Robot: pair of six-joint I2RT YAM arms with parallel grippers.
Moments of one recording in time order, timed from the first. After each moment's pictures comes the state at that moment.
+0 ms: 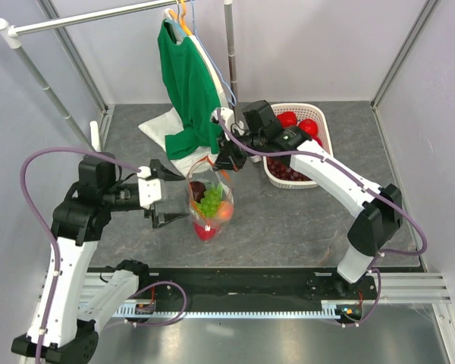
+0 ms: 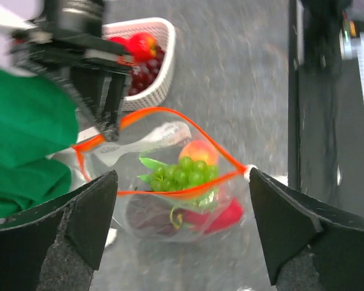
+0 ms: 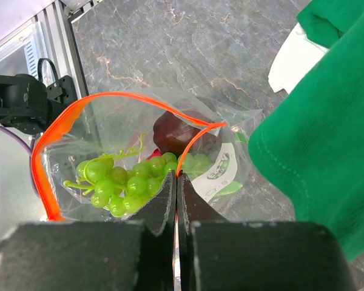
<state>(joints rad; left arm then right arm) -0.20 0.79 1.18 -0.89 1.03 0.74 0.70 1.71 1.65 -0.56 -0.60 -0.02</state>
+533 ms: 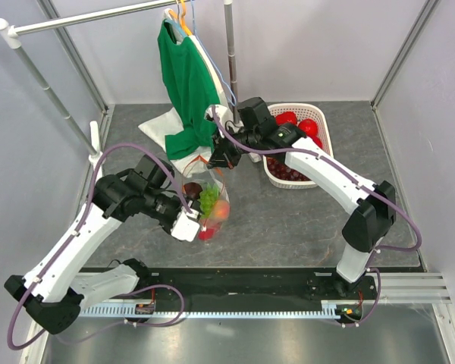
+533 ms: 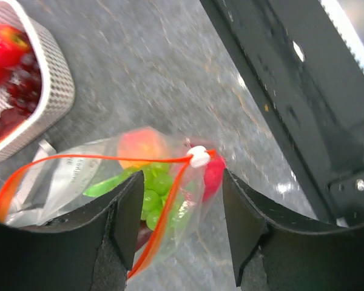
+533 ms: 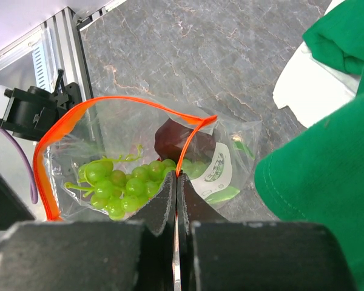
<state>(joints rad) -0.61 1.01 1.24 -1.28 0.75 1.39 0.71 1.76 1.72 -0.56 -0.62 -0.01</state>
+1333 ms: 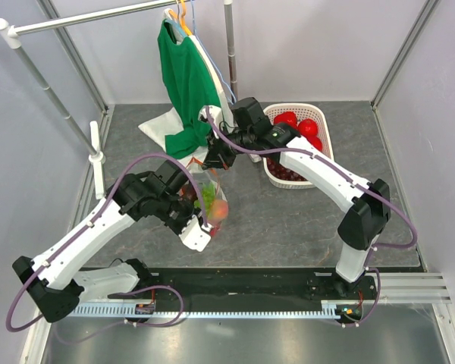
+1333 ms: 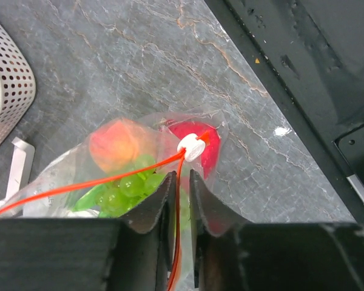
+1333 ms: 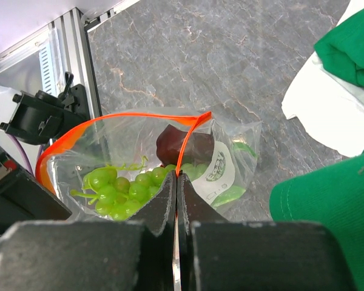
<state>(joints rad) -0.76 1.09 1.20 -1.29 0.52 1.47 0.74 1.80 1.76 -0.56 -0.62 -0.01</state>
